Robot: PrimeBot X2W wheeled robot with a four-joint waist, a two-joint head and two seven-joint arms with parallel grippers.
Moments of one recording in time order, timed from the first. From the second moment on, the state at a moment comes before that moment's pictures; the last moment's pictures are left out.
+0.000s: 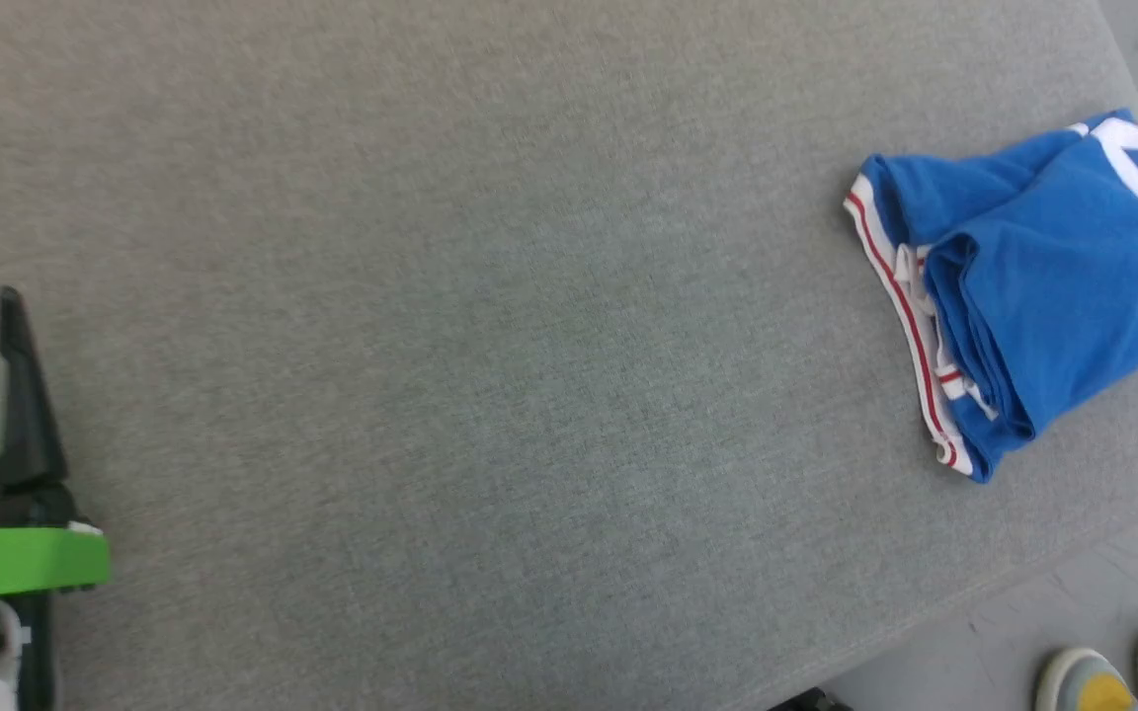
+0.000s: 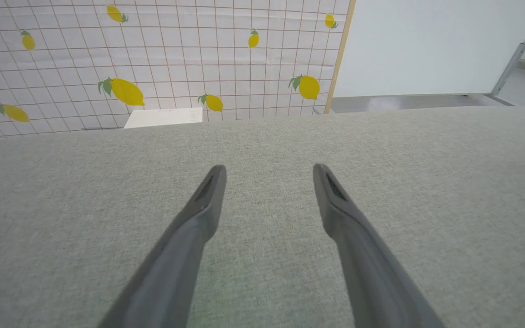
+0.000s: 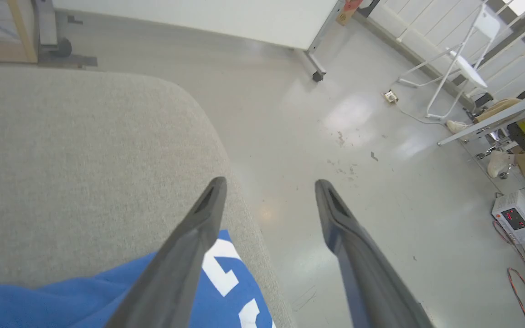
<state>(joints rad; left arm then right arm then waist) -0.01 0.42 0.15 -0.31 -0.34 0.09 -0.12 -0.78 -0.37 -0.28 0.43 -0.04 0.13 0.37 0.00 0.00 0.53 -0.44</state>
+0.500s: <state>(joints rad) -0.06 0.30 0.07 -0.12 -0.35 0.09 -0.24 -0.66 -0.18 -0.14 0.06 0.13 0.13 0.00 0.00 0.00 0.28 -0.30</state>
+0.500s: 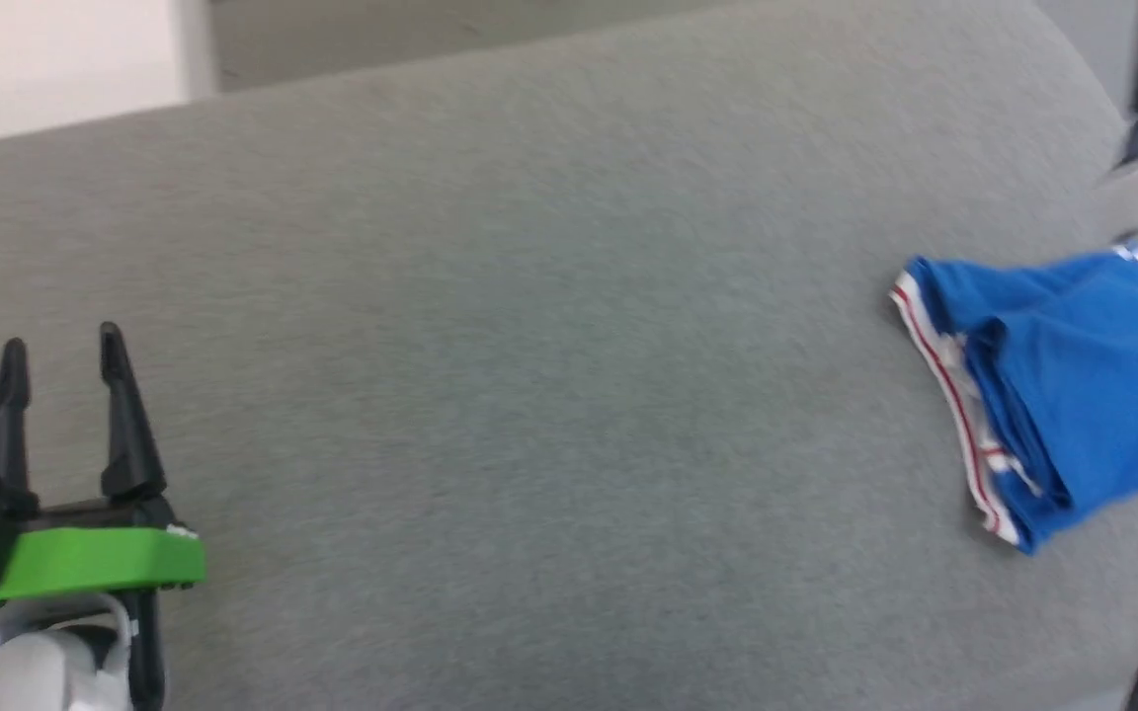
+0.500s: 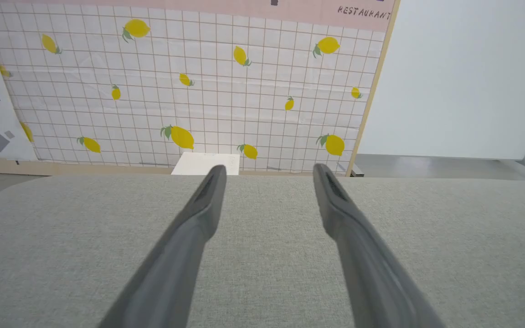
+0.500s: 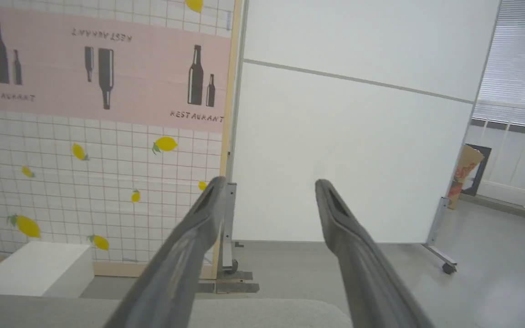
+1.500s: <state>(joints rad) -0.09 0.16 -0.02 0.15 -0.27 0.05 -0.26 -0.12 -0.05 -0.01 0.18 0.20 0.13 -0.26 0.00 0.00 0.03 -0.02</state>
